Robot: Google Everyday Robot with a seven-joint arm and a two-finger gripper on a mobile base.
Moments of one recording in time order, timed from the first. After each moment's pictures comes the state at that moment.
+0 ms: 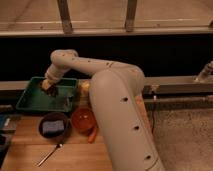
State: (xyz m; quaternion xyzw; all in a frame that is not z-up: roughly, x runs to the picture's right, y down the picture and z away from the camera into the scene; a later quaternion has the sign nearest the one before) arm -0.326 -0.025 0.829 -0.36 -0.23 0.29 0.86
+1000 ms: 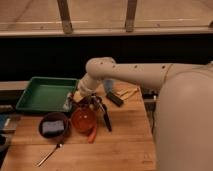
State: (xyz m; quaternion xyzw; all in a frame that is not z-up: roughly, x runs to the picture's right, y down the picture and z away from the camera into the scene) arm -0.121 0.057 0.751 -0.36 -0.13 0.39 0.84
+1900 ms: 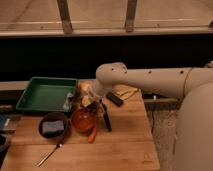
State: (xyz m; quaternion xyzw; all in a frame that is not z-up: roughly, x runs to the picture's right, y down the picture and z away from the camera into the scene) arm -0.086 0.069 0.744 -0.35 -0.10 0.43 0.82
